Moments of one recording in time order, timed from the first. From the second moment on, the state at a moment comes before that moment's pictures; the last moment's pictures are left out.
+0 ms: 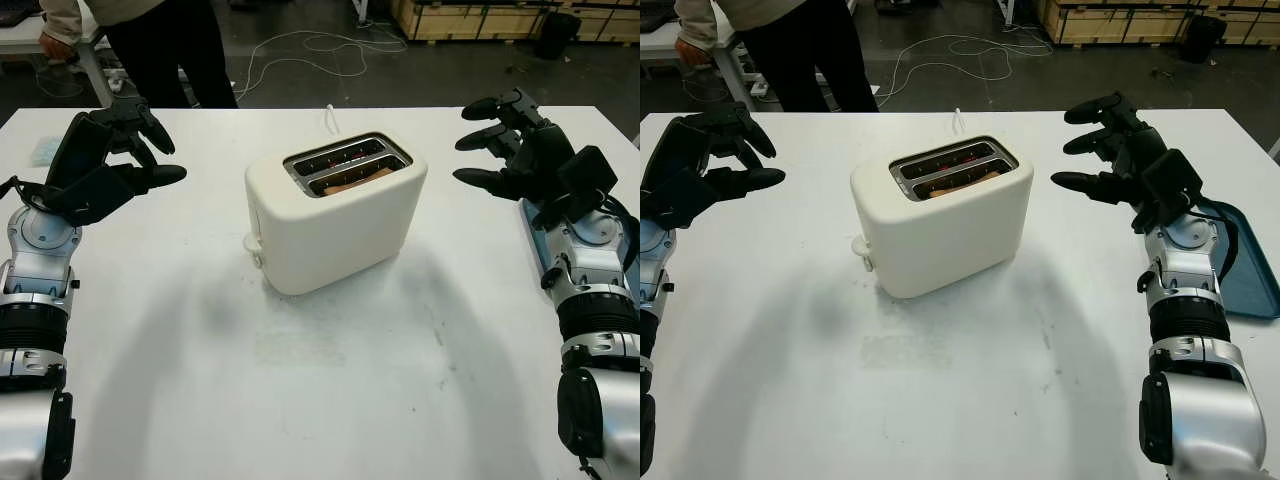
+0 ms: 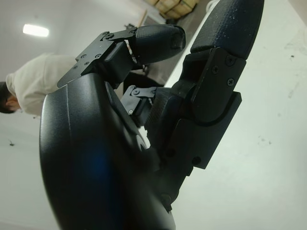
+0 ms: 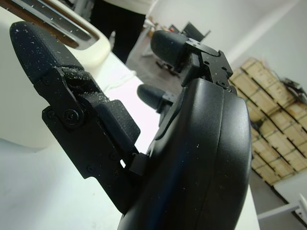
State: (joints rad) left arm -0.60 0.58 0.13 0.62 0.09 -0.46 -0.22; right arm -0.71 -0.44 -0.17 0.78 0.13 -0.32 0.49
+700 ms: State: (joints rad) left arm -0.60 0.58 0.13 0.62 0.09 -0.46 -0.22; right arm -0.70 -0.44 -0.17 0.78 0.13 -0.32 0.49
